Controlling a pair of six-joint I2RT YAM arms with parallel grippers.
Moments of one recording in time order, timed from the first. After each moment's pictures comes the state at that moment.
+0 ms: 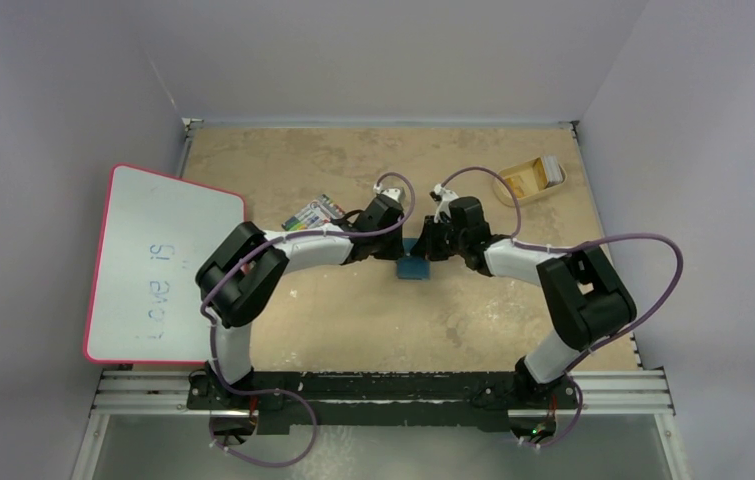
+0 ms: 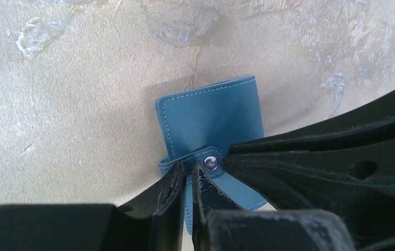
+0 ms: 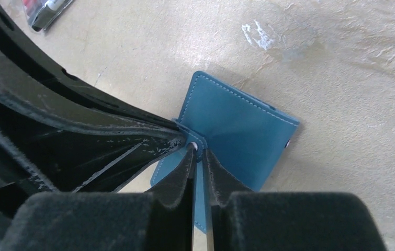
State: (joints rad) left arm -0.79 1.92 1.19 -0.09 -0.04 -0.63; right arm 0.43 1.64 0.75 0.18 -0.30 0.40
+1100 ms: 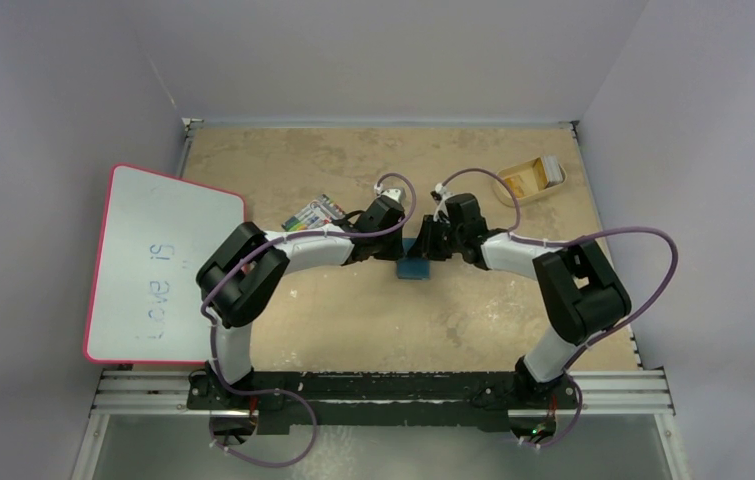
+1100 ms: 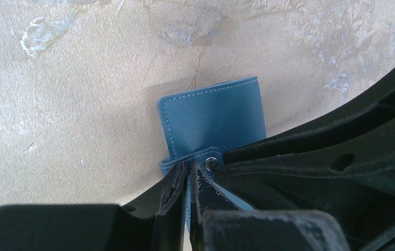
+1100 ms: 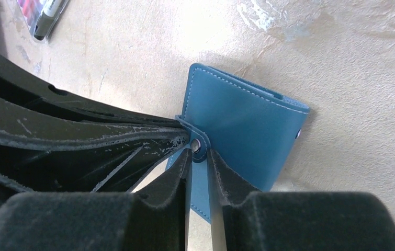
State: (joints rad) left arm -0.79 1.92 1.19 -0.09 -0.06 -0.62; right arm 0.43 1.66 0.80 0.08 -0.33 0.52
